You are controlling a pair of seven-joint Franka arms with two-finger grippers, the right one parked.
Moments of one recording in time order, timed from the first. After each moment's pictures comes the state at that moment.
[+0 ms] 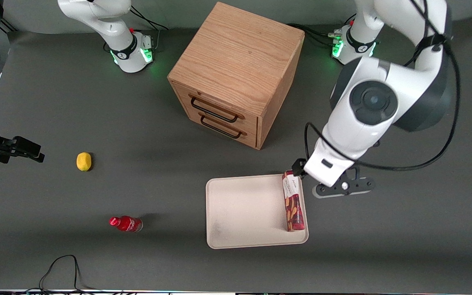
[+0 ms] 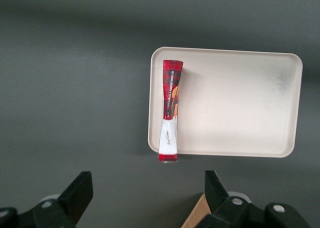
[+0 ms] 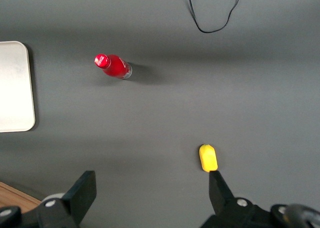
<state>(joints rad) -0.47 0.51 0.03 -1.09 0.01 1.67 -0.56</state>
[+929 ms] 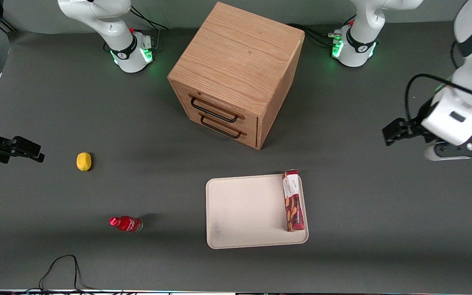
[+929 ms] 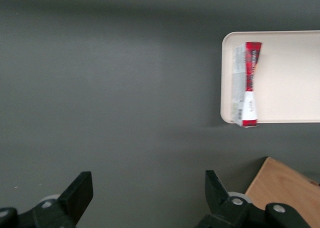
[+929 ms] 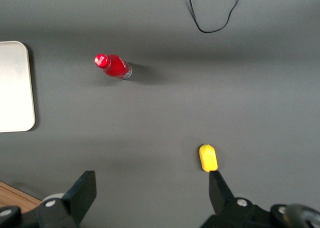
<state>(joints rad) -0.20 0.17 0.04 -1.36 0.01 1.56 -0.22</state>
